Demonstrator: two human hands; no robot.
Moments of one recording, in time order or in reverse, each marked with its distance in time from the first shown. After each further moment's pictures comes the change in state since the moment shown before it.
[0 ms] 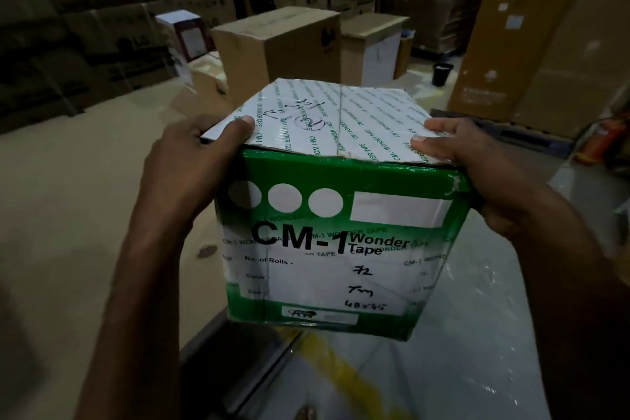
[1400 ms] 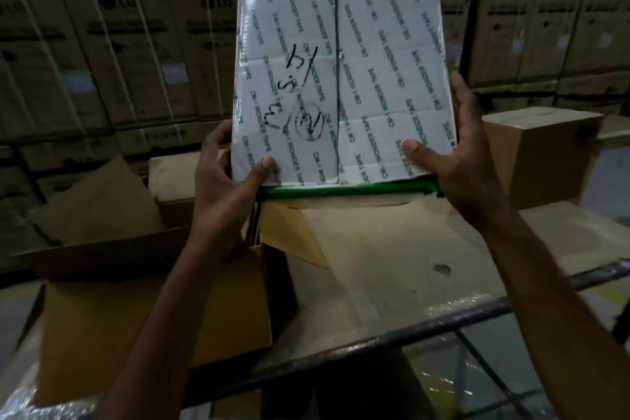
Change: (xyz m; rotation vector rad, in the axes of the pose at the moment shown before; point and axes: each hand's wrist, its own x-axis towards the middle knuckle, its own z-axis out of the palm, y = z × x) left_hand -0.255 -0.057 -0.424 -0.139 0.585 0.263; right_hand -0.242 -0.110 0.356 0.143 -0.466 -0.873
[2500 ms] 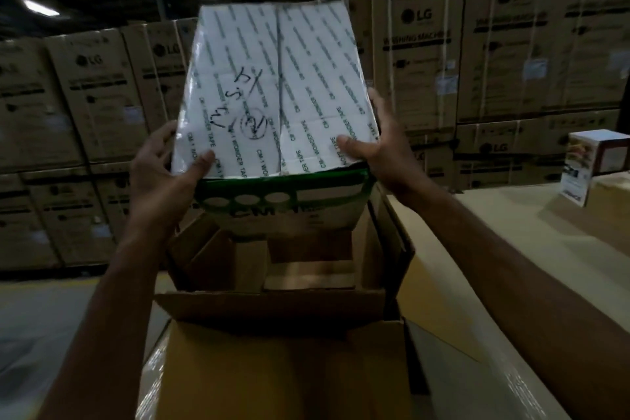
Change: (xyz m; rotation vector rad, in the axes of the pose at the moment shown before) left_hand 0.146 -0.055 -0.252 0.326 0.364 0.070; right_hand 0.167 0.051 0.337 0.330 -0.380 0.076
